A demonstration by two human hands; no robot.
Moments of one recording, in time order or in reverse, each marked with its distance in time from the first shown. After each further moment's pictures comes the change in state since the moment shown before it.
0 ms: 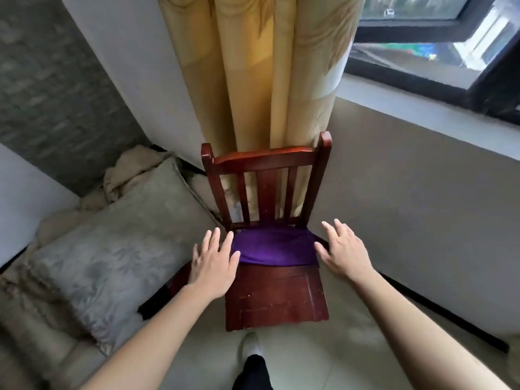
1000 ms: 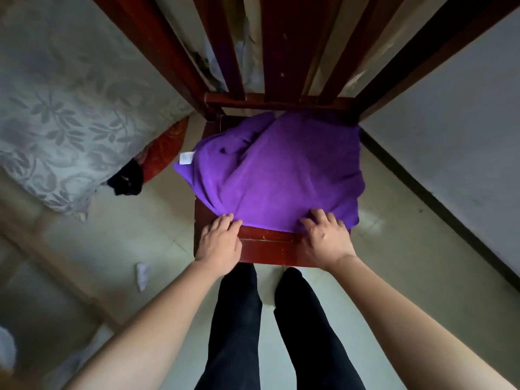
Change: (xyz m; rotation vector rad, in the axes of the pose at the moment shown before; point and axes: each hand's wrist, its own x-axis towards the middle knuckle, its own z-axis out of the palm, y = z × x) left_hand 0.072 -0.009 0.351 -0.079 -0.489 -0.094; right_hand 0.079 0.052 0.329 -0.134 -0.584 -0.275
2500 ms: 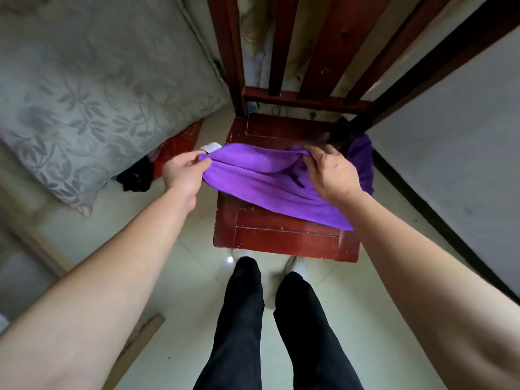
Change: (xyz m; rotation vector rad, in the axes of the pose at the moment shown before) left_hand 0.021 -0.086 -0.111 -1.530 0.474 -0.528; right_hand 0.050 -0.060 -0.094 0.208 0.438 -0.048
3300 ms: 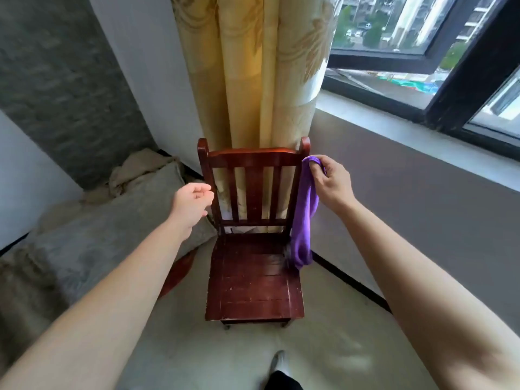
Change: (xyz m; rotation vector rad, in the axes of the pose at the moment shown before) left_hand -0.352 0.223 -0.072 0.141 -0.245 0.600; right_hand -0.213 -0.084 -0.389 0.532 0.590 0.006
